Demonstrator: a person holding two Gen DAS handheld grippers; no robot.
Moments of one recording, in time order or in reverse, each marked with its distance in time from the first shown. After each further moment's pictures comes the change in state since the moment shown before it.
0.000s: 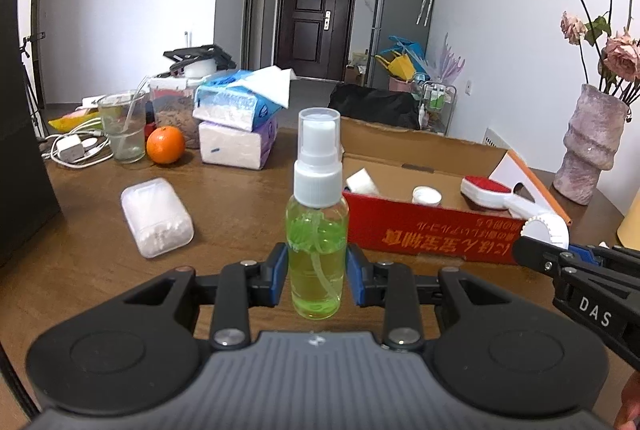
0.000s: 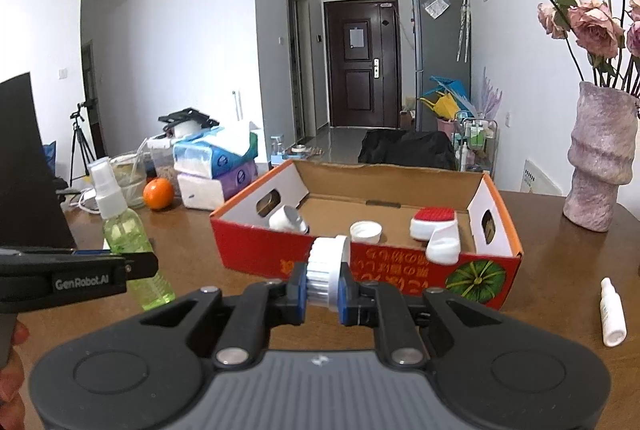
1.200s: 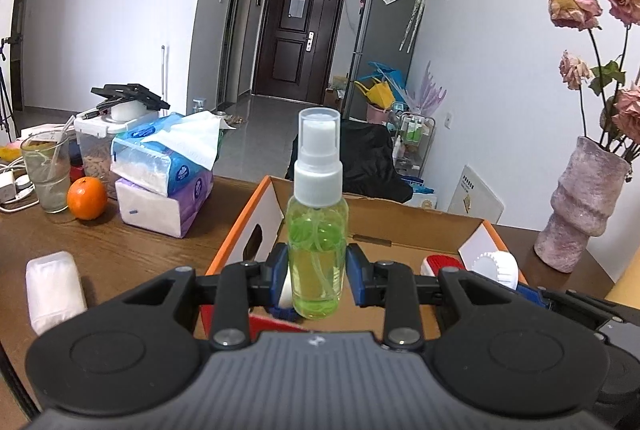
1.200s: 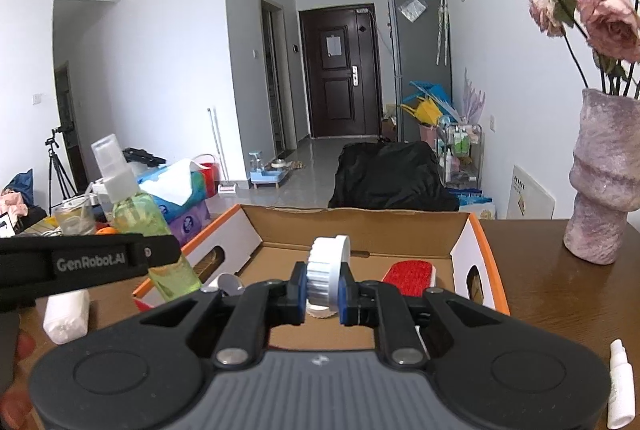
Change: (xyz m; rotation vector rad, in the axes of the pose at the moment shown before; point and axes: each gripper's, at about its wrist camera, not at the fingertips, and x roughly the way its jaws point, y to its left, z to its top) left arm 0.080 -0.058 0.073 -0.045 -0.065 -0.073; right arm 0.083 -0.054 0.055 0.058 -0.018 -0.044
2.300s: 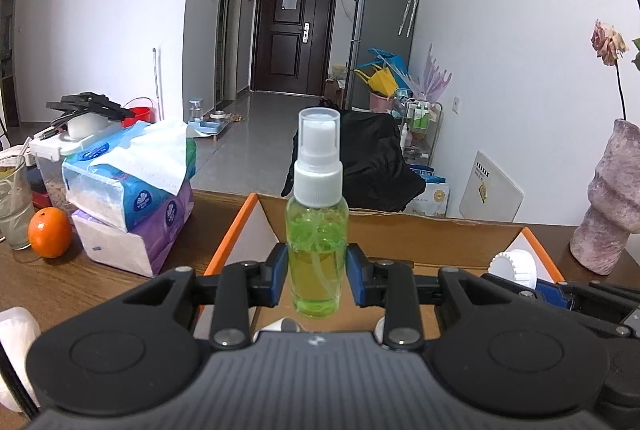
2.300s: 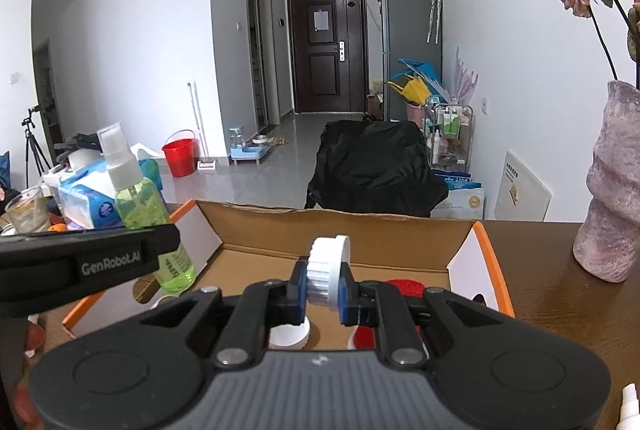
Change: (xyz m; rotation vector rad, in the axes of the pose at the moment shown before) left arm 0.087 -0.012 0.022 0.067 0.029 0.023; right arm 0.079 -0.011 0.028 -0.023 0.080 -0.054
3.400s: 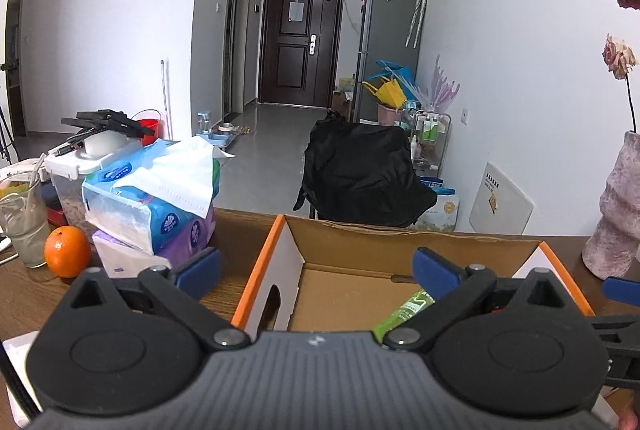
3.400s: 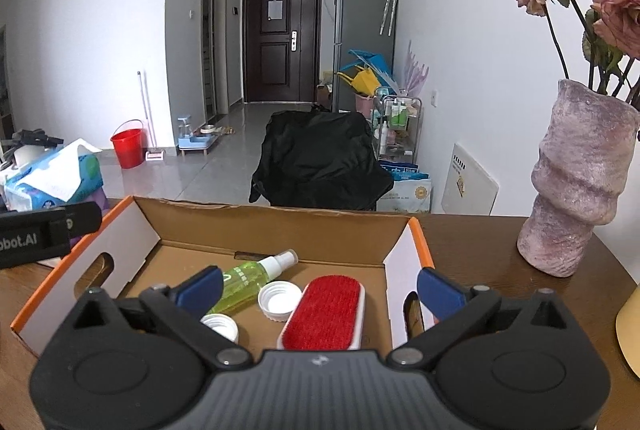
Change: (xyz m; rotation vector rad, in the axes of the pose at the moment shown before) left arm -0.003 0.024 0.009 0.003 -0.038 0.023; right arm 0.005 -0.013 0.009 0.009 0.032 -0.165
